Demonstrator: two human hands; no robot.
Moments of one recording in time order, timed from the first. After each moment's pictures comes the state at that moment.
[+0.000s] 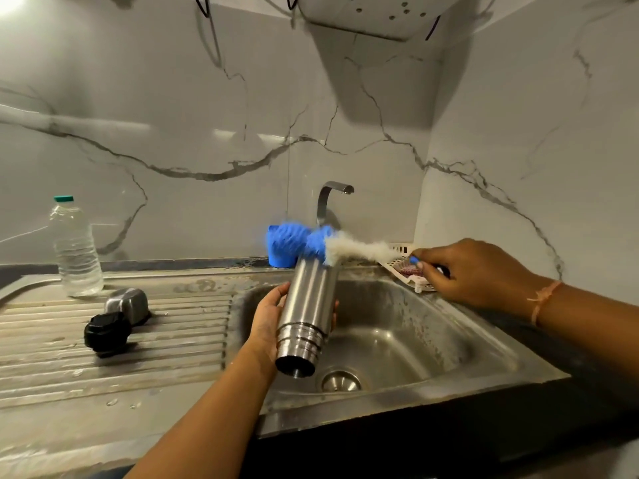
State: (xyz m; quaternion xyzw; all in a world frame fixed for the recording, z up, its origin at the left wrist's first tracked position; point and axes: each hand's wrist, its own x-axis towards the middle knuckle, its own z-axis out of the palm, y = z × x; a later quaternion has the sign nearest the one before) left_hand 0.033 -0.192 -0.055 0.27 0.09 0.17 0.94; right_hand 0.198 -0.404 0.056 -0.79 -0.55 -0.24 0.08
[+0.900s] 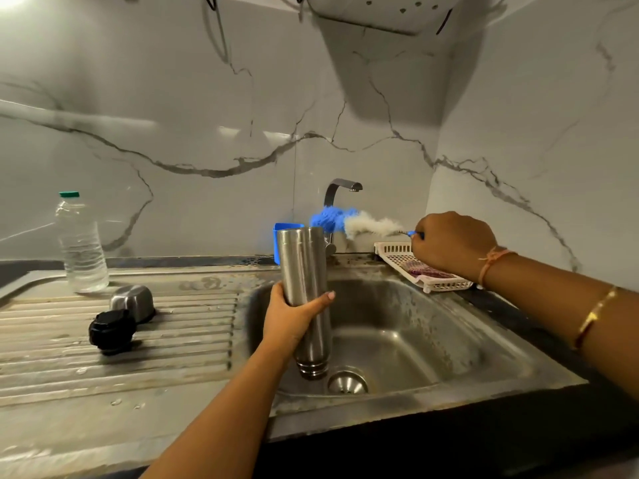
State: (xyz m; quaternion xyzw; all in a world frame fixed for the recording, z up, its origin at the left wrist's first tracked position) left_hand 0.043 -0.194 -0.066 0.62 0.30 0.40 0.61; right_hand 0.208 -0.345 0.074 -0.87 -0.42 -0.27 0.06
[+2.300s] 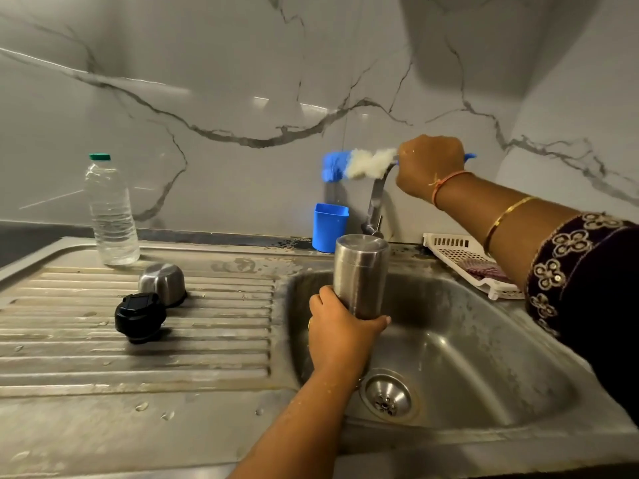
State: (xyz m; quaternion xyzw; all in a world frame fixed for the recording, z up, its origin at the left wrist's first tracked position) left_hand 0.054 -0.188 -0.078 0.72 0.41 0.39 0.41; right_hand 0.203 -0.177 0.116 -0.80 -0.44 -0.41 -0.04
